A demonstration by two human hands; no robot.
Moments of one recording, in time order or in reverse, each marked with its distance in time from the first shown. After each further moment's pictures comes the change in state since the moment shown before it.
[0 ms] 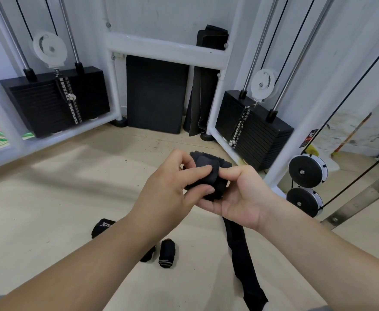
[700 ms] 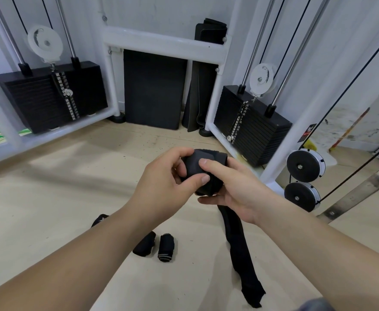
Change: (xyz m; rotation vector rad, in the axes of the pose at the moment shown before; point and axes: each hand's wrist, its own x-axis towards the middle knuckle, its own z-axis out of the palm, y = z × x) left_hand 0.002 0.006 -0.005 -0.320 -0.003 -0.377; right_hand 0.006 0.007 -0.003 -0.420 0.096 -0.192
